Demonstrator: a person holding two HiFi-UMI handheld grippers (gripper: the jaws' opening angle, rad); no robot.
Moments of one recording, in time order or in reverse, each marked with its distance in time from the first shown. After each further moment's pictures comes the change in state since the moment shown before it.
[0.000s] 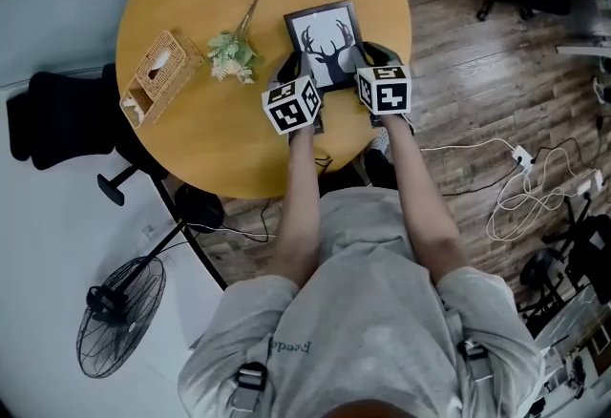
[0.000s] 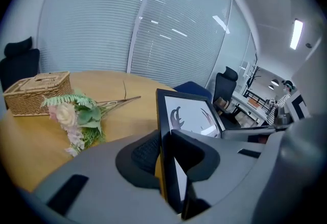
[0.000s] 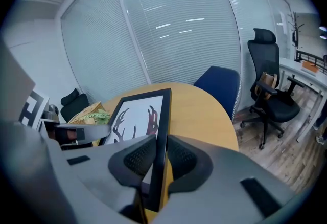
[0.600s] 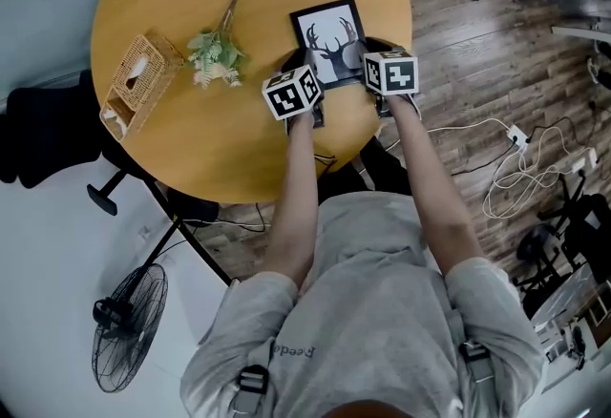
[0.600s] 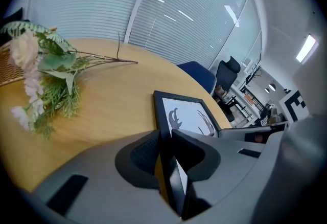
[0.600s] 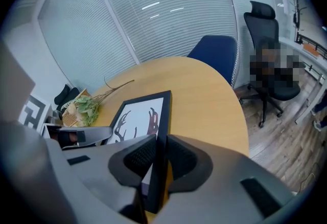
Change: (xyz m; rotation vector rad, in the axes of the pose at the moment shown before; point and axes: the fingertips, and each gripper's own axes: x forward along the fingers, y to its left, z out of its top) left arm 0.065 0.007 -0.068 -0.092 0.212 -0.086; right arm 0.050 -0.041 -0.060 0.098 0.215 -0.014
